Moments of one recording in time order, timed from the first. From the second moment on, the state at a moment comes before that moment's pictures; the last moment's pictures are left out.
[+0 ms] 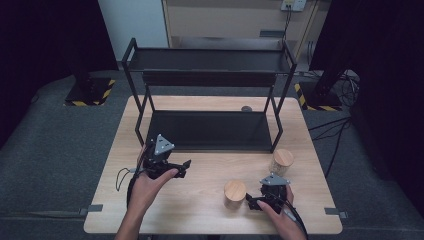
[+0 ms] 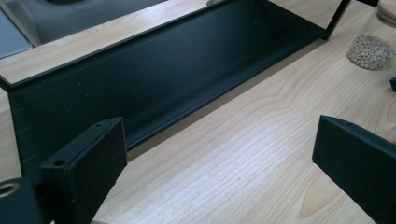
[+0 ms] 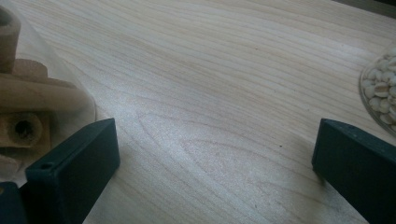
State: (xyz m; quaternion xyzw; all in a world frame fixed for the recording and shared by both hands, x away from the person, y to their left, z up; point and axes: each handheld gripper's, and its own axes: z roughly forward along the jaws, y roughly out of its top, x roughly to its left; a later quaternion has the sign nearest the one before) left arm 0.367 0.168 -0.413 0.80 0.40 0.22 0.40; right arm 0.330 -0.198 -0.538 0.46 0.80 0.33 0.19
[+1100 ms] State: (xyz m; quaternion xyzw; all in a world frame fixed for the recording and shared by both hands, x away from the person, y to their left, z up) left arm 0.385 0.215 -0.417 0.77 0.44 0.22 0.41; right arm 0.329 -0.198 -0.538 0.46 0.80 0.33 0.19
